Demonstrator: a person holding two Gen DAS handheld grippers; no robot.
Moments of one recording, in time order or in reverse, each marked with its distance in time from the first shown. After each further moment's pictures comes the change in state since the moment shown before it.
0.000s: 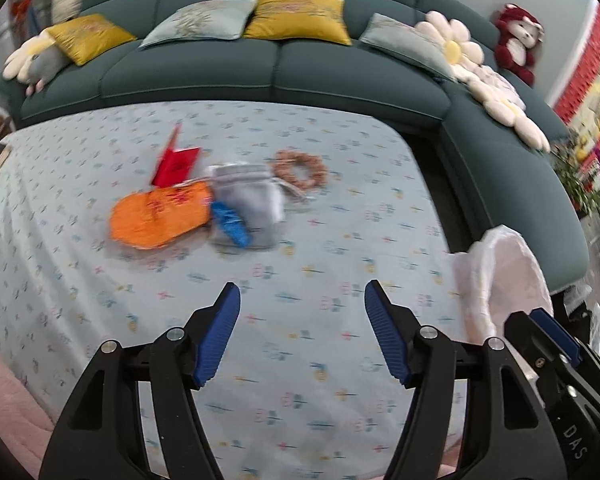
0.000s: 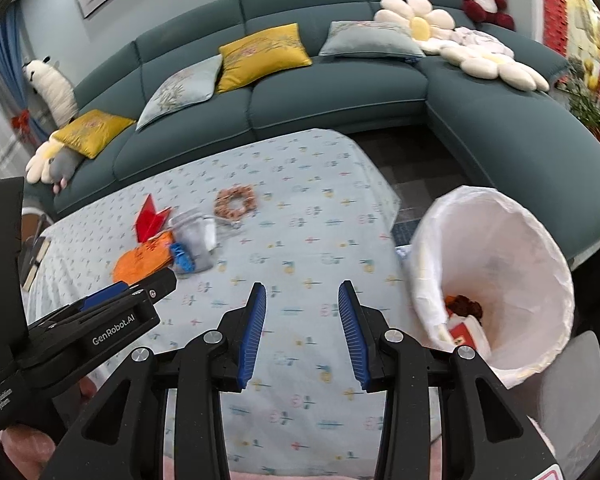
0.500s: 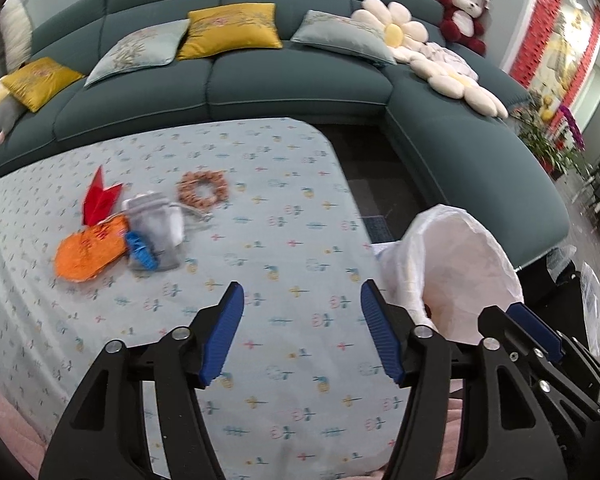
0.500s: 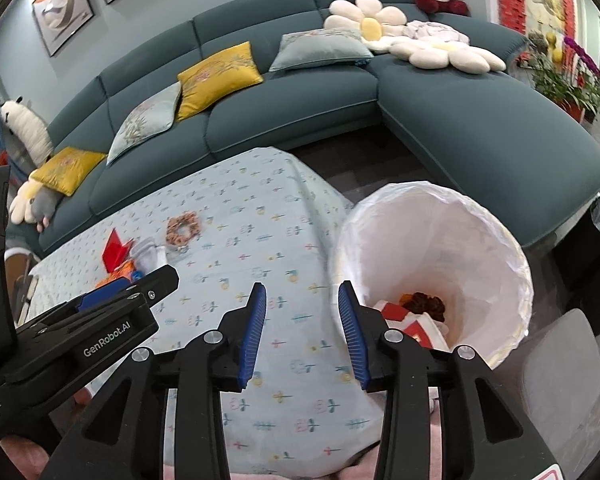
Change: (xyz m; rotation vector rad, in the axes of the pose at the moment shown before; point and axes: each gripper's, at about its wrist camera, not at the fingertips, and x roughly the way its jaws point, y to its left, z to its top) left arm -0.005 -0.106 -0.003 0.162 -0.019 -0.076; right arm -0.023 -0.082 -0.001 0.122 -0.047 -0.051
